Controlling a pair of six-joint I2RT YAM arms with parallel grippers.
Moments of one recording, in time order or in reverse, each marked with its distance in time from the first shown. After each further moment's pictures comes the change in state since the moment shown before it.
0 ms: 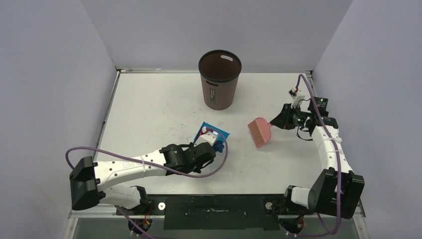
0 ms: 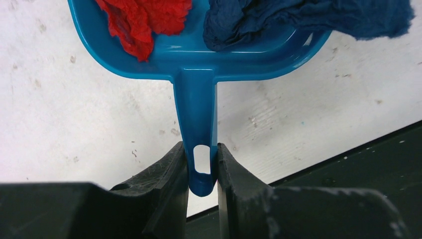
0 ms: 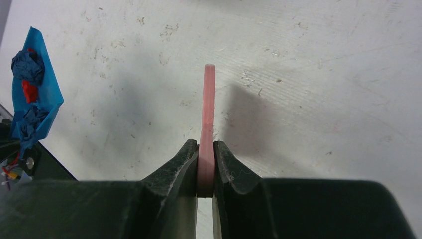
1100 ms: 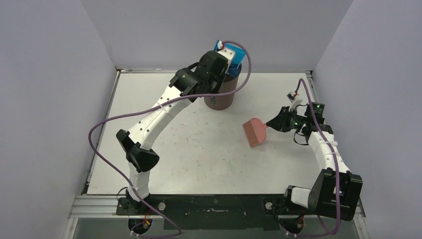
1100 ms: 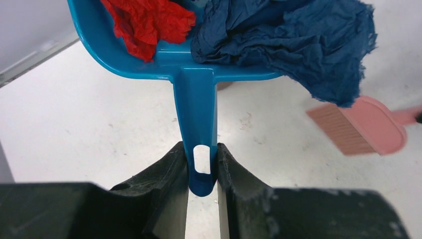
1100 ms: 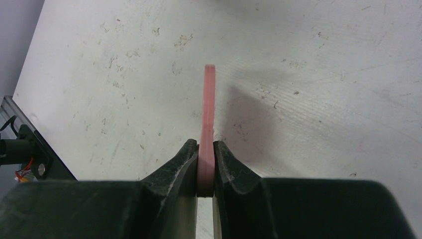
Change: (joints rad) left arm 0.370 0.653 1.344 -0.277 0.071 0.444; right arm 0.000 -0.019 -0.164 0.244 -0.086 0.121
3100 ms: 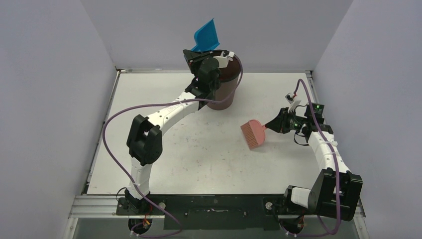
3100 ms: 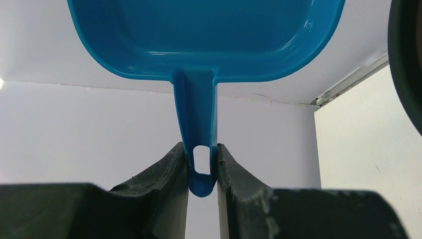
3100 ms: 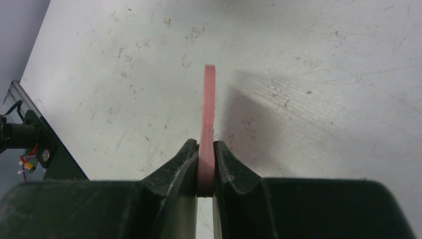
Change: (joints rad) left arm 0.141 0.120 -0.437 1.336 -0.677 1.611; right arm 0.000 0.000 0.000 -0.034 -0.053 -0.056
